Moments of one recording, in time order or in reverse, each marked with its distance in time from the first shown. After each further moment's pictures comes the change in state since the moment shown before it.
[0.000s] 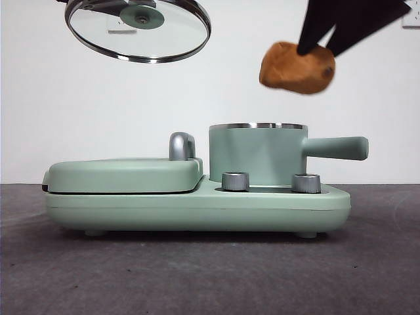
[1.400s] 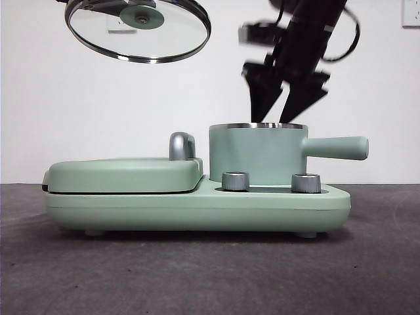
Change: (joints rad) left arm 0.000 0.000 0.000 0.000 -0.001 0.000; right arm -0.178 0.629 0.456 0.055 -0.003 -0.101
